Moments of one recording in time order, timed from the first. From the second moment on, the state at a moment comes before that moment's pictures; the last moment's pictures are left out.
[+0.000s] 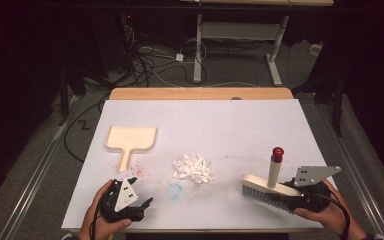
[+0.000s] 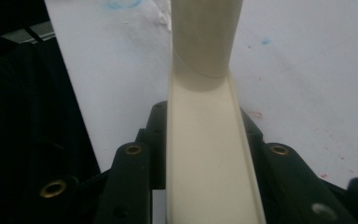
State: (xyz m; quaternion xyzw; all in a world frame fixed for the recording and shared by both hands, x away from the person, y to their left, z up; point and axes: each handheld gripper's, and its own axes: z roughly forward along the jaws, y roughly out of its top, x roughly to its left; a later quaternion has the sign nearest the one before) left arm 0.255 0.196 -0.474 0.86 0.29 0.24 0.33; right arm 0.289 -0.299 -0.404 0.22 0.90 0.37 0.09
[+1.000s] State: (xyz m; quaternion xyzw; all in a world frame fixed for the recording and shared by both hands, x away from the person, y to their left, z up) left arm 0.257 0.194 -0.478 0.87 0.29 0.23 0.32; right arm 0.396 -0.294 -0.406 0.25 0.91 0.25 0.23
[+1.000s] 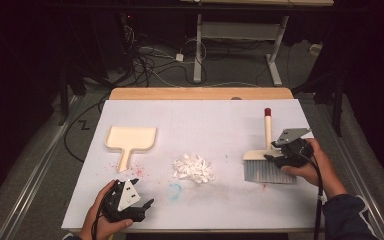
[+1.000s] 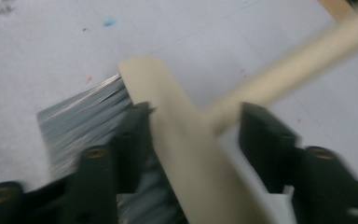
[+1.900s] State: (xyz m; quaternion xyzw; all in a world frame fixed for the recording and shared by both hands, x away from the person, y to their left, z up) left arm 0.256 0.194 -0.475 0.87 0.29 0.24 0.33; right arm 0.358 -0.295 -0.375 0.35 0.74 0.46 0.34
